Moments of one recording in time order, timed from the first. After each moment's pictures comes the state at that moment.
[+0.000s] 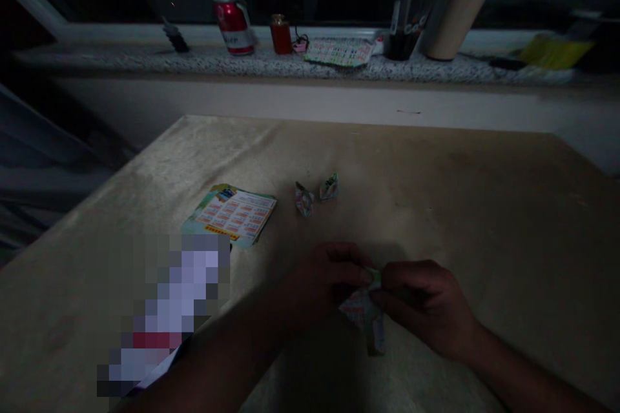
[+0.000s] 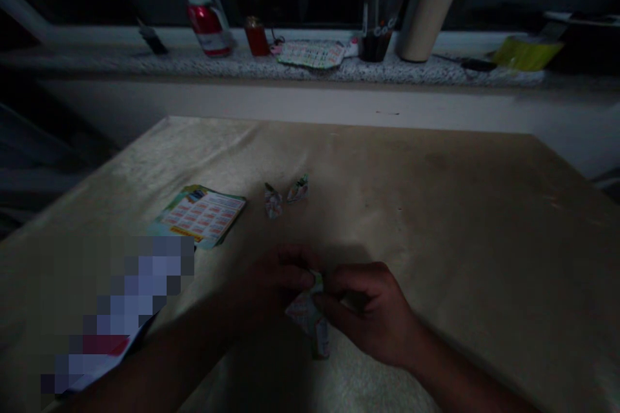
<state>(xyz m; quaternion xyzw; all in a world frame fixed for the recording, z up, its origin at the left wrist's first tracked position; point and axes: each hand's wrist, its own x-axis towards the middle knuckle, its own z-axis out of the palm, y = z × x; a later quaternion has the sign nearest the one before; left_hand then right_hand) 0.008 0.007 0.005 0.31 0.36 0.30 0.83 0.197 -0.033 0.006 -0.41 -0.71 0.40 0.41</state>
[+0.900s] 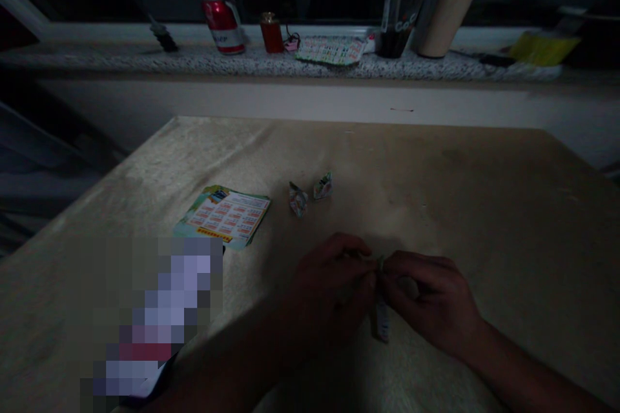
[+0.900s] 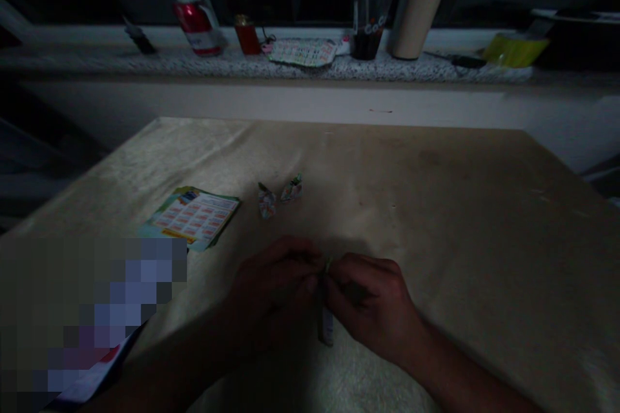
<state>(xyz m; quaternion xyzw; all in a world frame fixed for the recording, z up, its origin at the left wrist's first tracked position) 0.007 -0.012 0.019 0.81 0.31 0.40 0.29 0.201 -0.034 0.012 -0.44 -0.76 0.23 0.42</state>
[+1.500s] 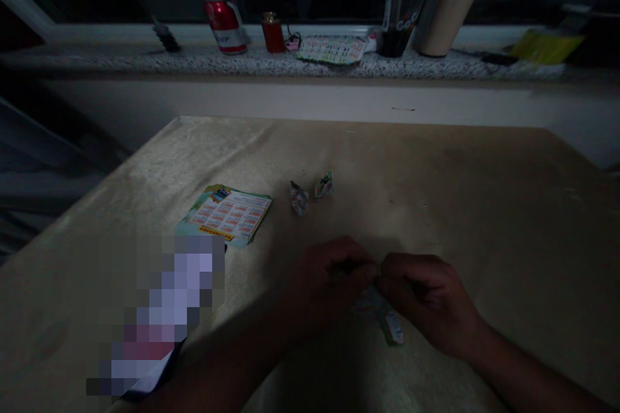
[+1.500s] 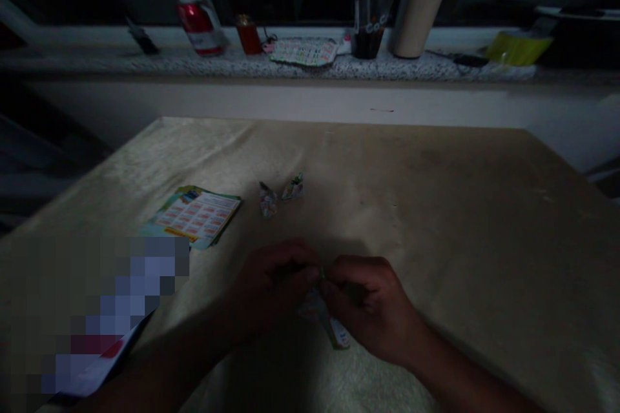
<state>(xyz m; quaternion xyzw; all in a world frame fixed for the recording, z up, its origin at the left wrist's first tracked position) 0.006 -0.004 0.014 0.65 0.37 0.35 0.56 0.201 -0.037 0.011 -0.43 -0.70 0.40 0.41</state>
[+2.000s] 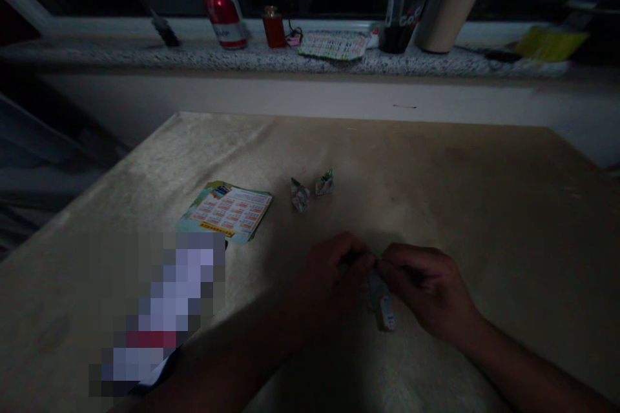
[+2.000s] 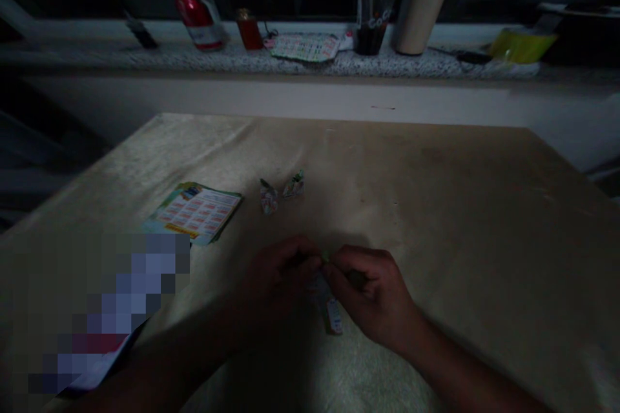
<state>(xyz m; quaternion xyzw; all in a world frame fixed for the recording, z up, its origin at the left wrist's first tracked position) 0.013 -0.006 0.015 0.66 0.42 0.33 0.53 0.200 -0.033 0.009 -0.46 -0.67 0.40 0.42</state>
